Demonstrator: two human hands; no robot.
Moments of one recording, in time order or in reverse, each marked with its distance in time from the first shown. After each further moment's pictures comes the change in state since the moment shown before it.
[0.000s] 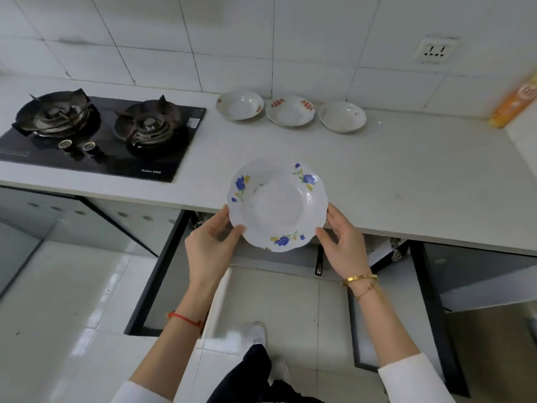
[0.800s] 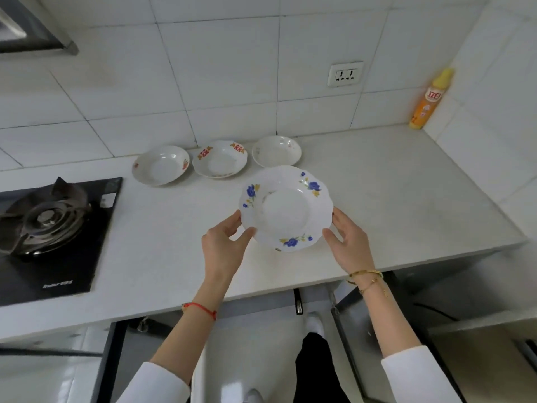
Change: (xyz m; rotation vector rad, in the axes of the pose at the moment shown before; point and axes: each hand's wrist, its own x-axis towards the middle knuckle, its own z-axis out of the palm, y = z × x) left_hand 0.162 0.053 0.182 0.082 -0.324 0.139; right_hand 0.142 0.056 -0.098 -0.001 0.313 0.146
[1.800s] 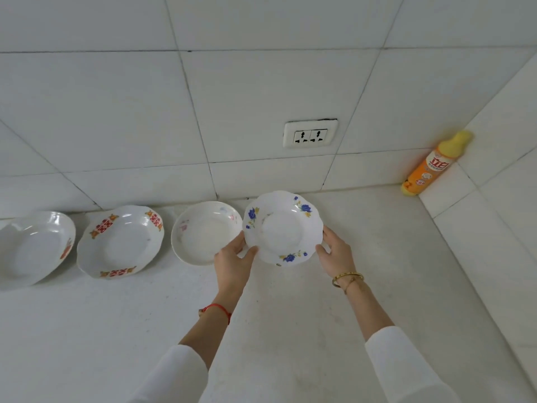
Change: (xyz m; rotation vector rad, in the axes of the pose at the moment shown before) left_hand 0.292 0.026 0.314 0.035 -0.028 -0.193; right_hand 0.392 0.150 -0.106 -0.172 -0.093 0.181
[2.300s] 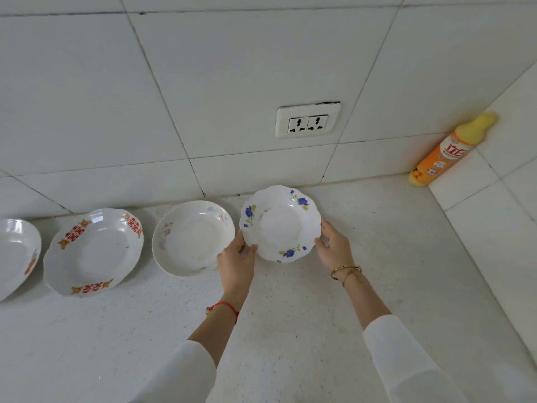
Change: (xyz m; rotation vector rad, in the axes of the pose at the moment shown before) left_hand 0.039 -0.026 0.049 -0.015 0.001 -0.043; right_hand 0.053 0.038 0.016 -0.038 -0.021 0.051
